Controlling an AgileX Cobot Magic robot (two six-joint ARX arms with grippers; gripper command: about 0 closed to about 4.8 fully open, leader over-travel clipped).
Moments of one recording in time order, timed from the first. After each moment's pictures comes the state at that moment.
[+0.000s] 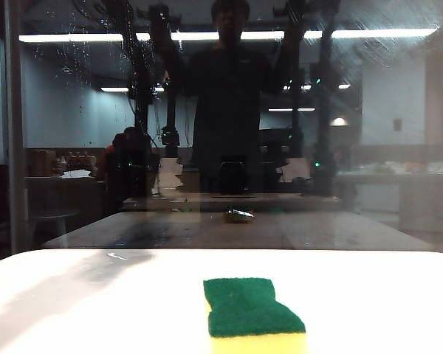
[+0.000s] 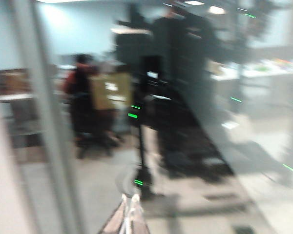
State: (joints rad) left arm 0.02 1.31 1.94 -0.46 0.12 0.10; right arm 0.15 1.50 2.31 -0.74 -0.02 0.00
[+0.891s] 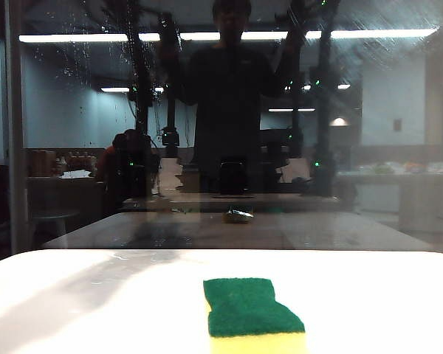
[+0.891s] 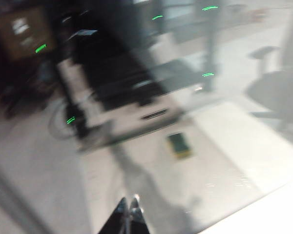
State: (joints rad) left arm -0.05 1.25 1.94 -0.84 0.33 0.25; right arm 0.15 1.43 2.31 -0.90 -0.02 0.00
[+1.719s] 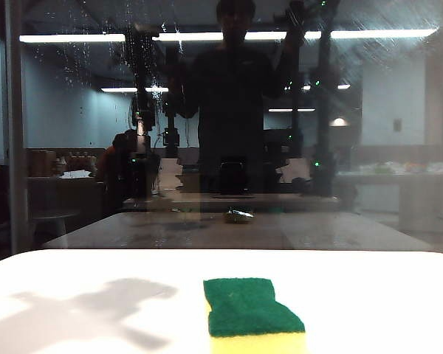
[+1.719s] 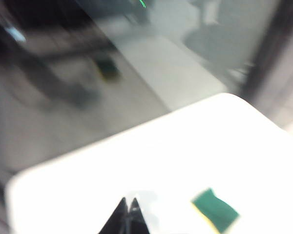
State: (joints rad) left arm -0.20 0.69 1.27 -0.94 0.39 0.11; right arm 0.15 1.42 2.31 -0.90 -0.03 0.00
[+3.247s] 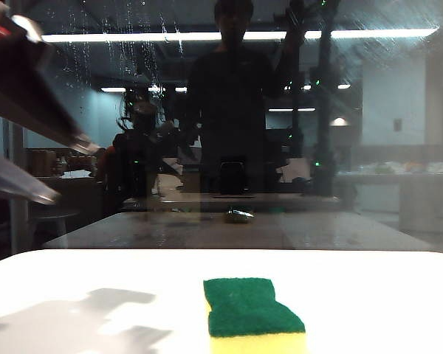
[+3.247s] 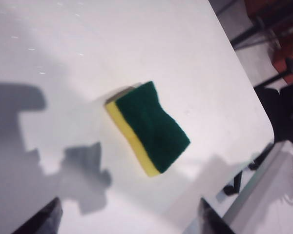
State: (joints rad) left arm -0.38 0.91 0.42 -0.20 0.60 -0.27; right arm 0.15 1.42 2.31 -0.90 -0.03 0.00
